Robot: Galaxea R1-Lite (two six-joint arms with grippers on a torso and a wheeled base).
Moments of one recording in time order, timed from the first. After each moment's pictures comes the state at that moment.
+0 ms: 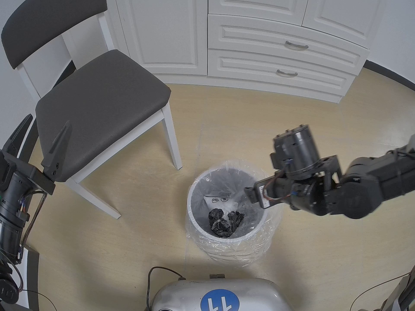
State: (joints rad) left arm -0.37 1.24 -0.16 -1.53 0.14 0.21; right arm 0.70 1.89 -1.11 -0.17 -0.45 0.11
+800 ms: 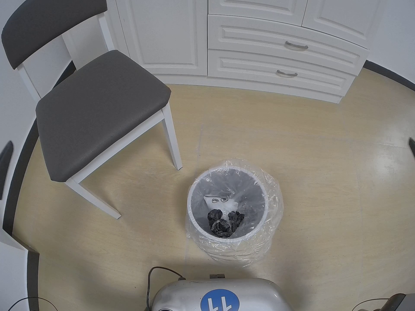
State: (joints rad) left arm -0.30 0.68 -0.36 -0.66 0.22 0.22; right arm 0.34 0.78 -0.54 -0.38 -0.51 -0.11
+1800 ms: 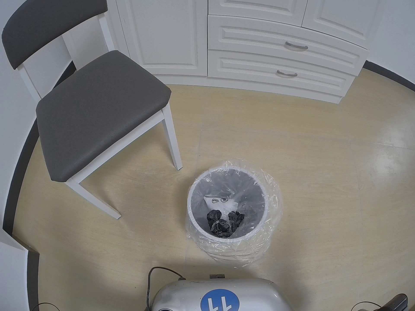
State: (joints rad) left arm 0.04 0.07 -0.51 -0.17 0.27 -0.01; right arm 0.00 0.02 -0.19 -0.30 -0.34 -0.15
